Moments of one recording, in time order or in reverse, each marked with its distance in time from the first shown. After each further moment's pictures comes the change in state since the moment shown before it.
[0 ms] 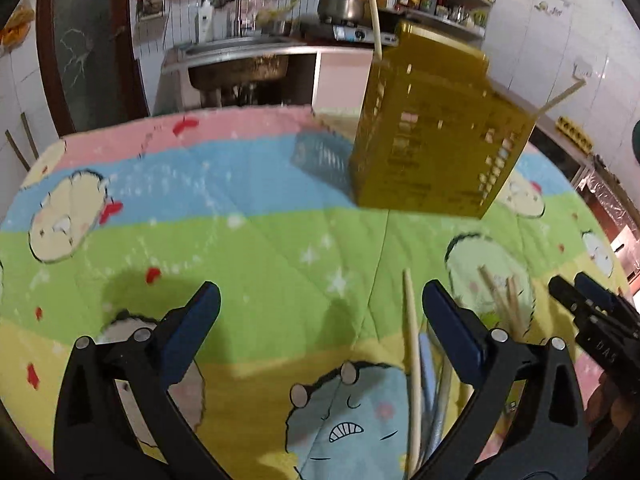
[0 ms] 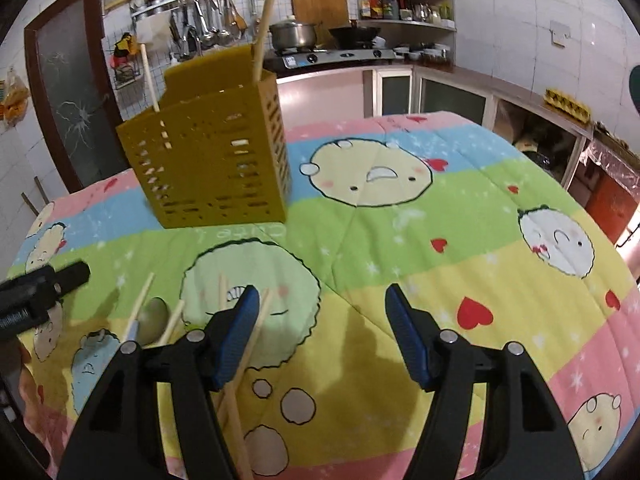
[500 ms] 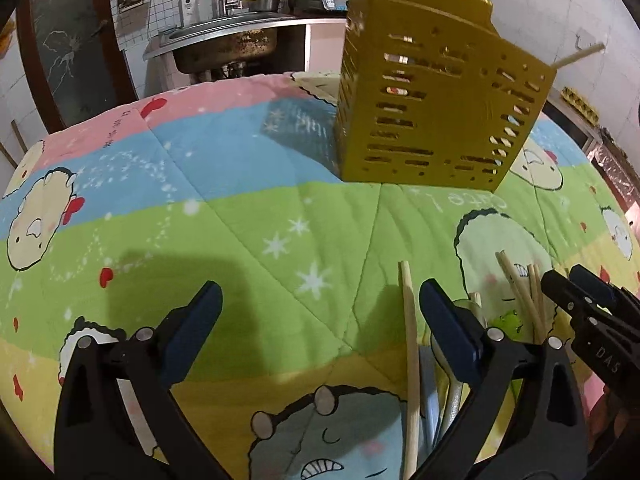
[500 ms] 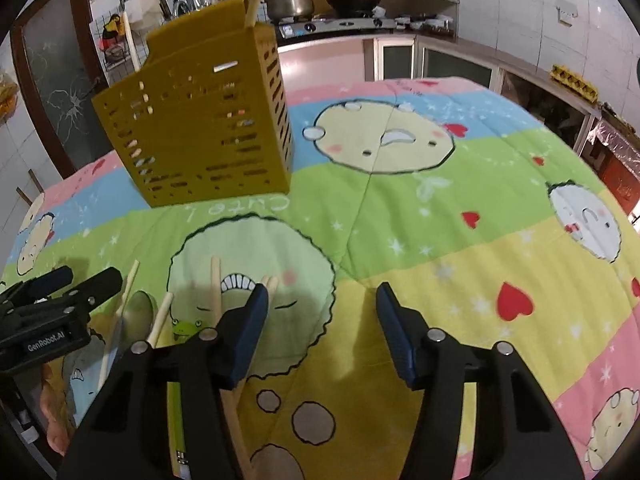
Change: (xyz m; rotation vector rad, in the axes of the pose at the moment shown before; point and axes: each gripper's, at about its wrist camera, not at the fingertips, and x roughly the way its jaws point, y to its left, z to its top) left arm 0.041 -0.025 -0.001 0.058 0.081 0.022; right arm 0.034 0.013 0.000 0.013 0.109 0.000
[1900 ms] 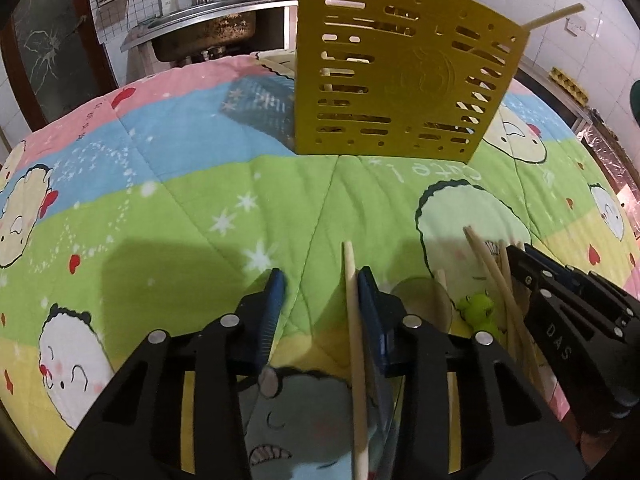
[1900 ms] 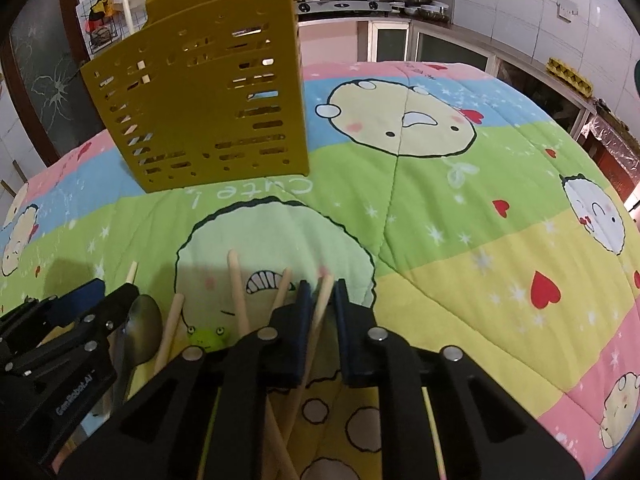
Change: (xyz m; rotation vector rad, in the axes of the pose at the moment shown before) left arm 0.007 -0.025 -0.001 0.029 0.076 -0.040; right arm 0.015 0.030 0.002 0.007 0.070 -0.056
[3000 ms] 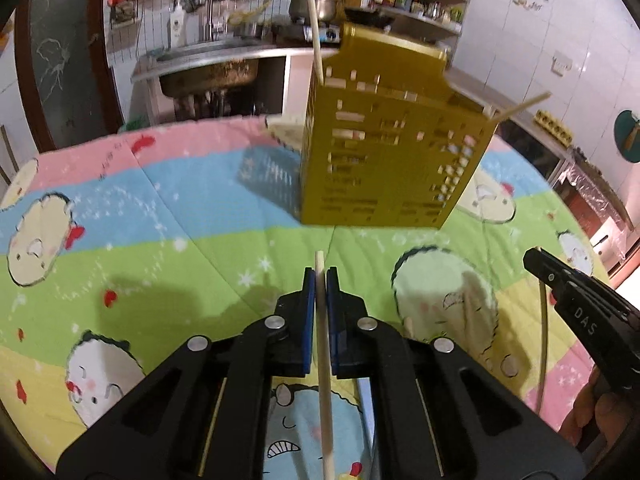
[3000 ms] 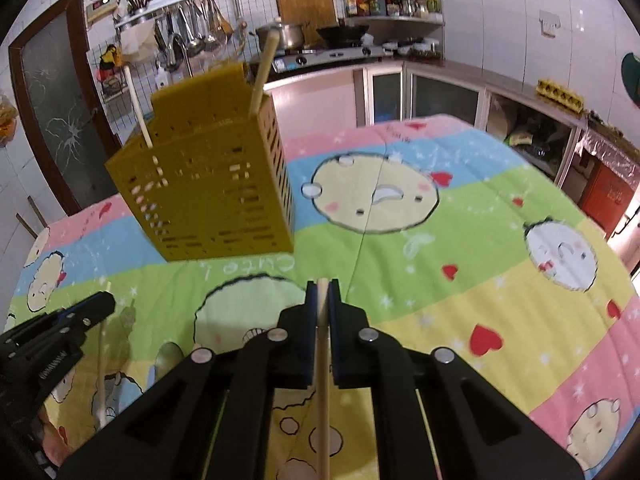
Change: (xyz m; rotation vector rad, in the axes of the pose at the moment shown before) left arm -0.061 0.013 0.013 -0.039 -0.188 -0.054; right arm -0.054 -0.033 0.024 0.036 -0.189 0.055
